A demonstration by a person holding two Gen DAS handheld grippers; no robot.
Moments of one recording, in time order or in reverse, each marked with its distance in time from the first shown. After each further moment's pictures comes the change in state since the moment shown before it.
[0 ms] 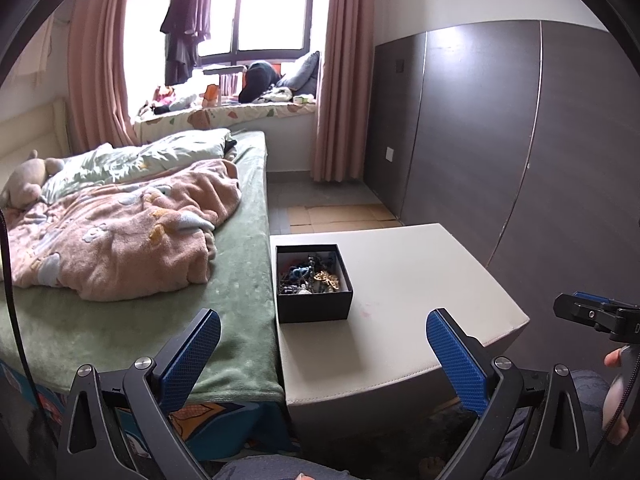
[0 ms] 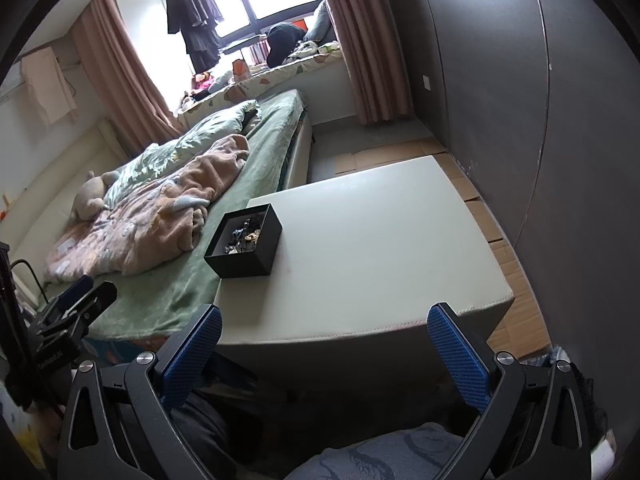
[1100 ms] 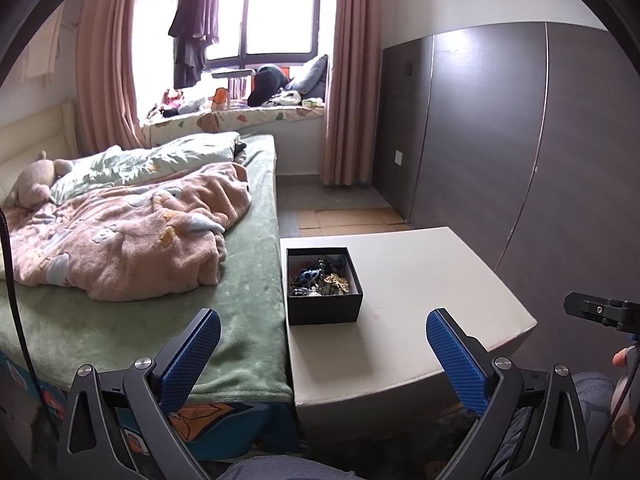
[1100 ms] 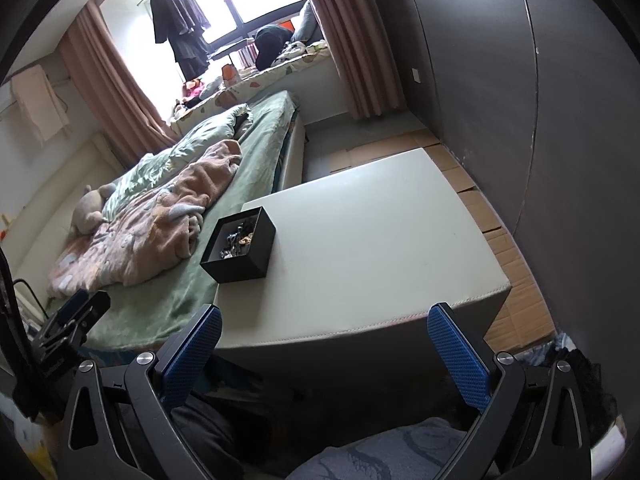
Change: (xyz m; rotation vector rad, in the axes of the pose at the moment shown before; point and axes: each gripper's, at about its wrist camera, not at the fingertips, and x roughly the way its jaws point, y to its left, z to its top) left arm -0.005 0.005 0.000 -0.003 -0.015 0.033; right arm -0.002 -0.002 -0.005 0.055 0.005 -0.004
